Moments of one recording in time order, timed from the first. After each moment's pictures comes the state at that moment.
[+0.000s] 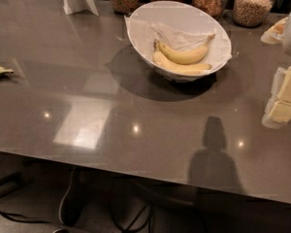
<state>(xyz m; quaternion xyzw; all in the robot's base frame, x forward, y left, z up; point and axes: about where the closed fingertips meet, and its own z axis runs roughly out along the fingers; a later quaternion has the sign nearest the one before) 0.438 -0.217 0.976 -0.60 0.78 -0.03 0.16</state>
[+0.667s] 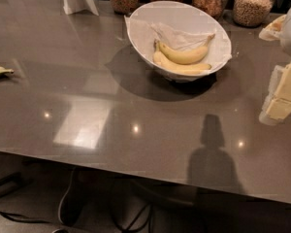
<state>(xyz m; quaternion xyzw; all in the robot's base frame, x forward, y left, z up) 0.445 -0.213 0.977 -0.61 0.77 -0.04 0.17</state>
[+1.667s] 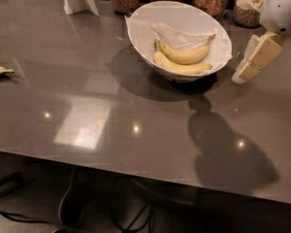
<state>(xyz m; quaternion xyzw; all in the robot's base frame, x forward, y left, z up) 0.549 -0.200 0.986 -0.63 0.70 -0.01 0.33</state>
